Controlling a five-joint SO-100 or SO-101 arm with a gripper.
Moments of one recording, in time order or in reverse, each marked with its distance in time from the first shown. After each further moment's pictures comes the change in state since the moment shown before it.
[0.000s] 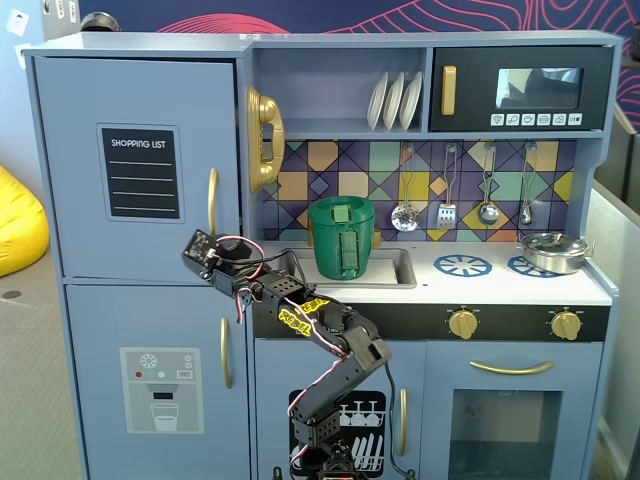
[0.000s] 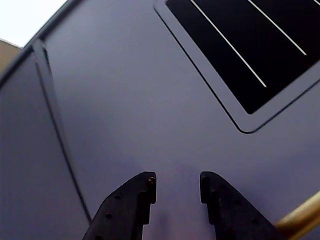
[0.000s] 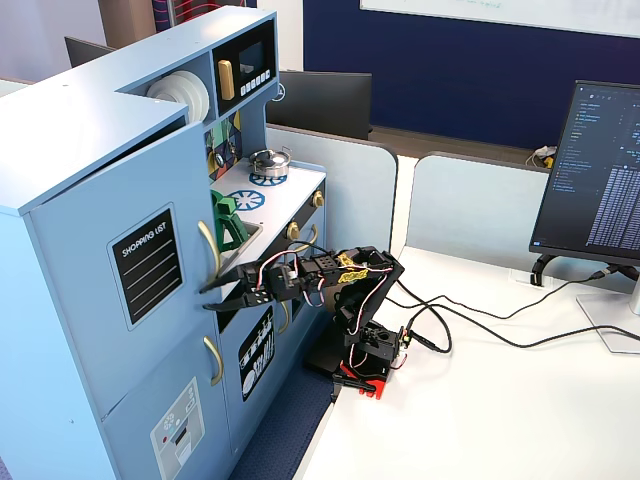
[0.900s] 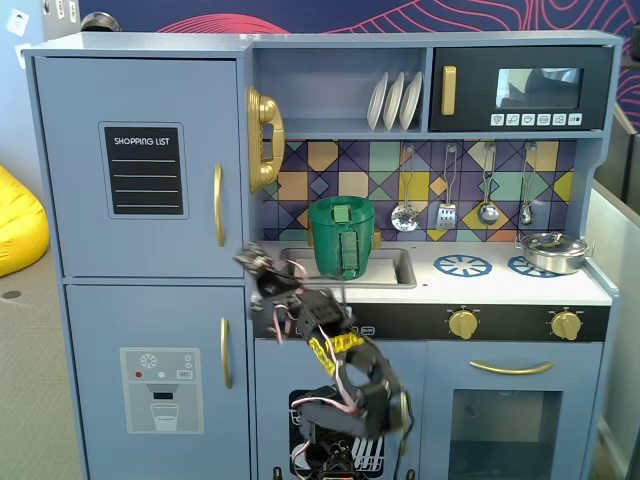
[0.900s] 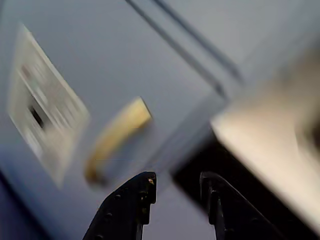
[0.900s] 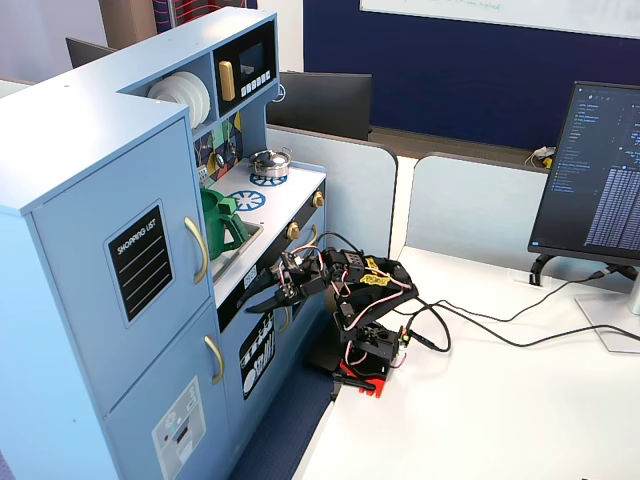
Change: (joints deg) arm 17.7 33.7 17.8 46.8 23.2
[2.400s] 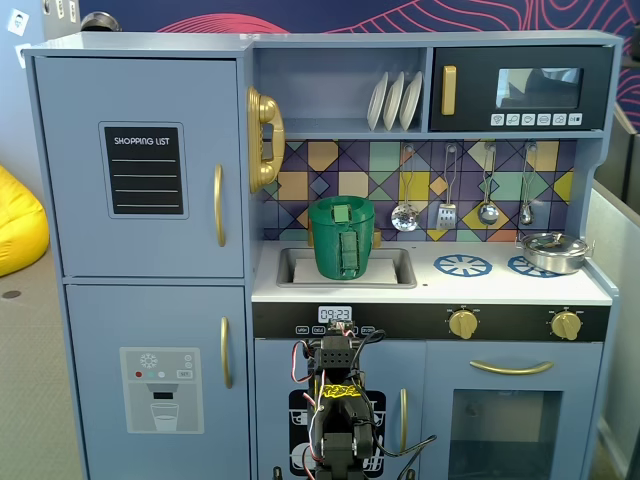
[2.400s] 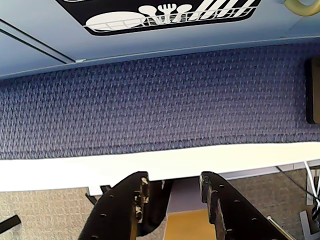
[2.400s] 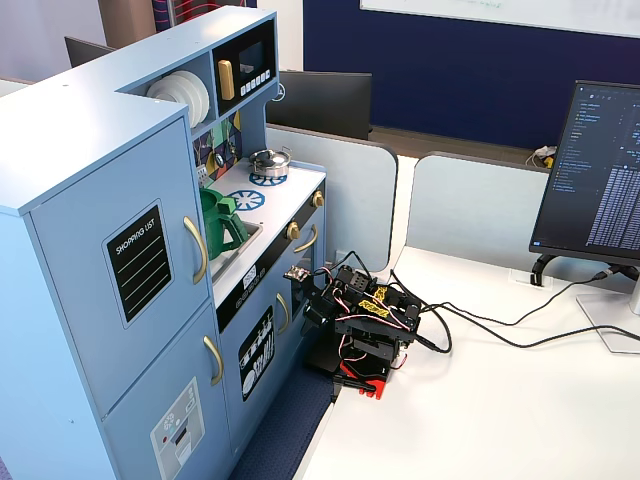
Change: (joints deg) arm 28.7 18.8 30.2 36.0 30.1
